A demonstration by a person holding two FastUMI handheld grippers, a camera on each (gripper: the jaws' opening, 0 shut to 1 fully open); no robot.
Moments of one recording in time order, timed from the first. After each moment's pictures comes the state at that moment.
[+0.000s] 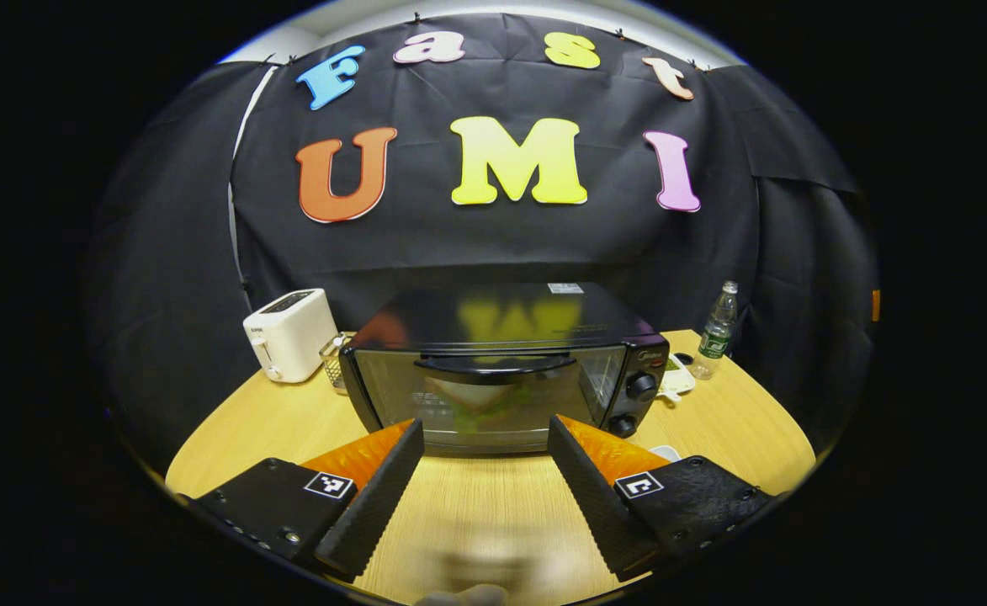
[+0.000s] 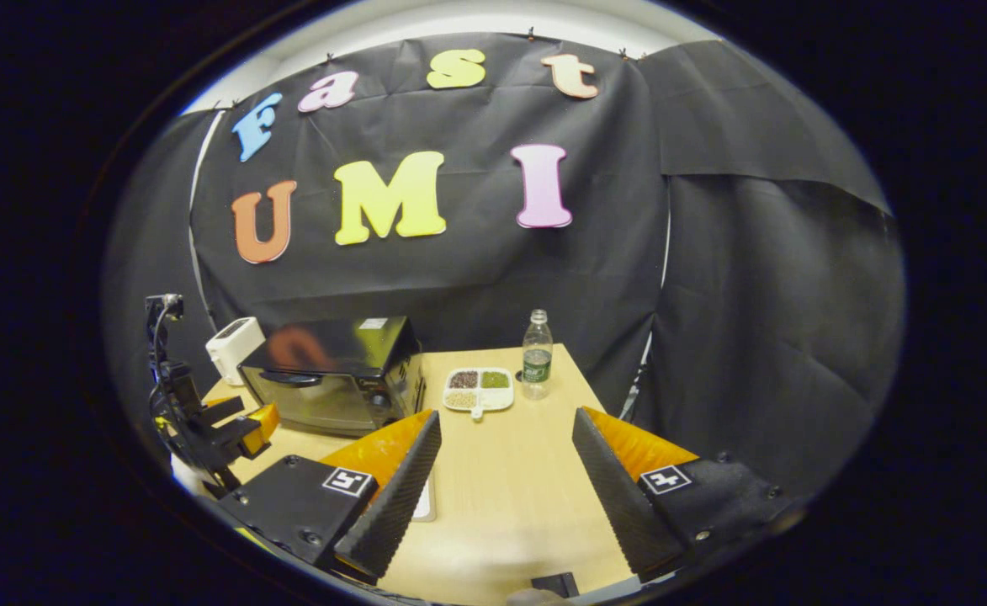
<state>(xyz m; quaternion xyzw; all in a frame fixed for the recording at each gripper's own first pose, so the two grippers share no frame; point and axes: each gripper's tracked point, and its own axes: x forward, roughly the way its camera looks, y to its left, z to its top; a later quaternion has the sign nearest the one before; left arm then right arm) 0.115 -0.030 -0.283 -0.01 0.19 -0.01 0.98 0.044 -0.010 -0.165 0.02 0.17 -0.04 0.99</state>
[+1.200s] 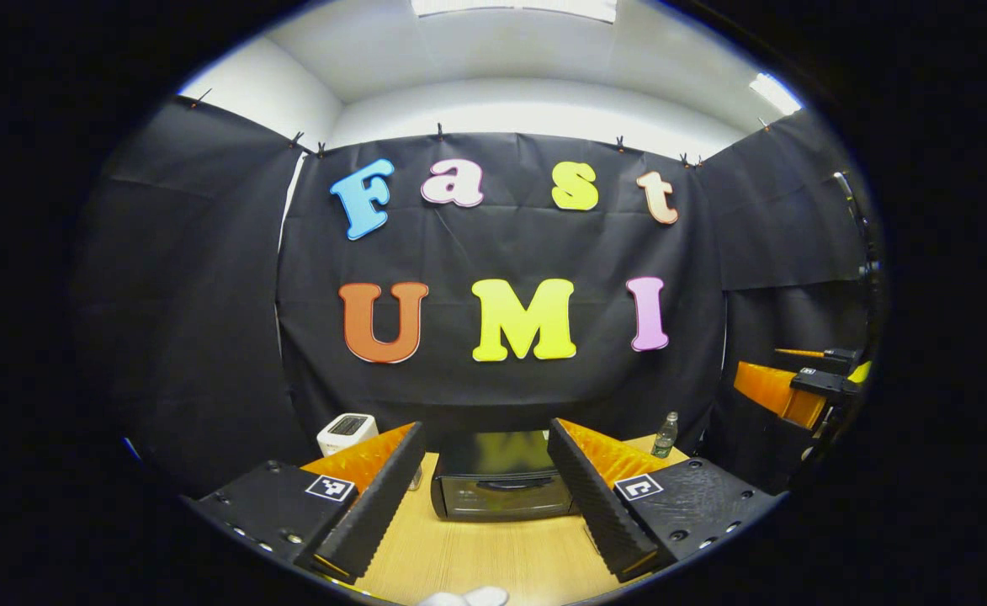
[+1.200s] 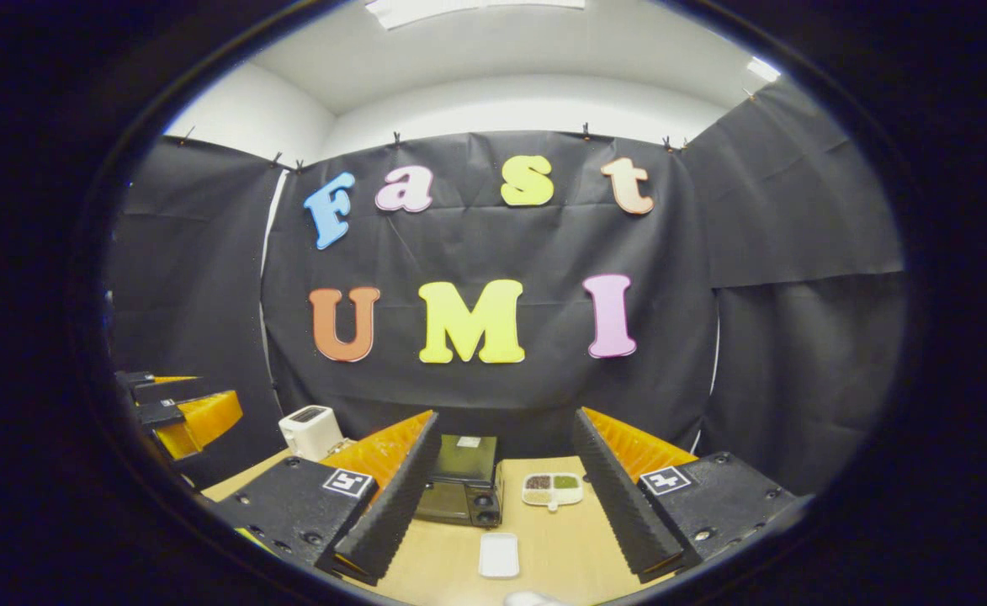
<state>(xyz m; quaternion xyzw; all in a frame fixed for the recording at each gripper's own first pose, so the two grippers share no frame) -0.026 0.044 -0.013 -0.02 0.02 0.00 1.00 0.001 0.104 -0.002 0.02 -0.02 0.04 1.00</state>
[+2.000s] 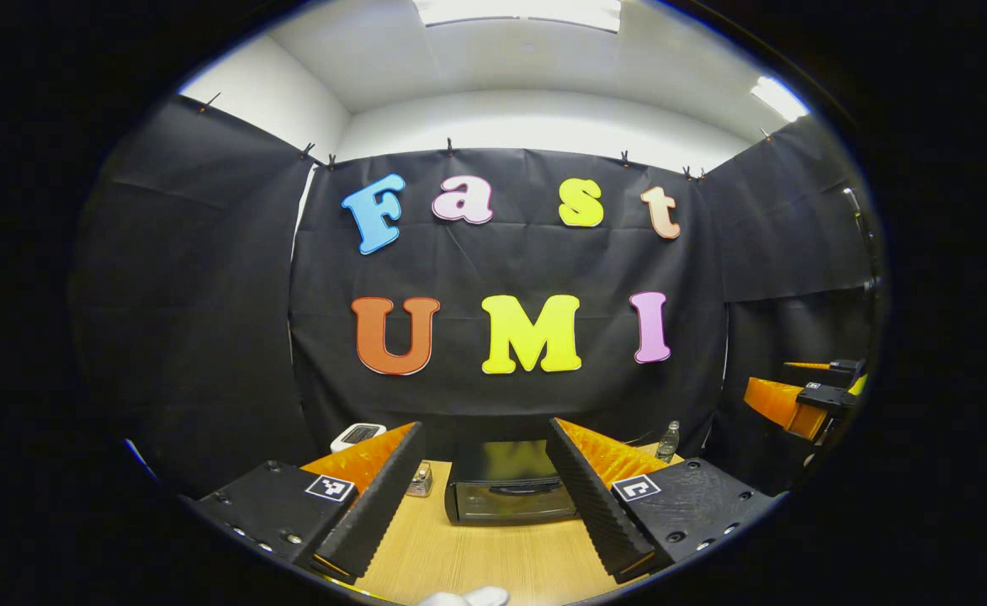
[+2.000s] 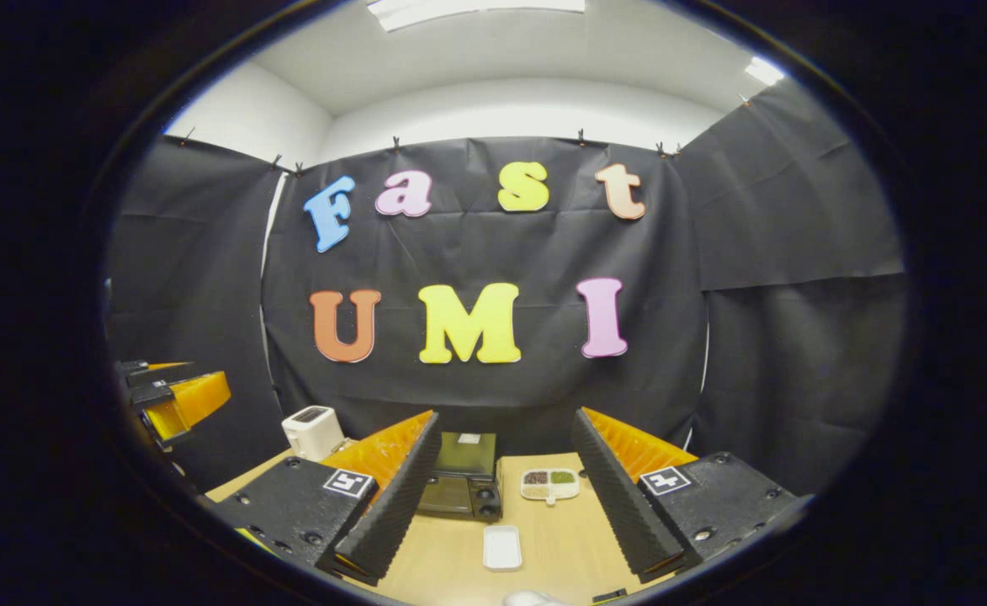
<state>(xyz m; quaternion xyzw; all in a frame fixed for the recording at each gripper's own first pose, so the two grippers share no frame) -0.046 0.062 0.004 -0.02 0.00 0.00 1.00 -0.033 0.104 0.007 0.02 -0.02 0.03 1.00</state>
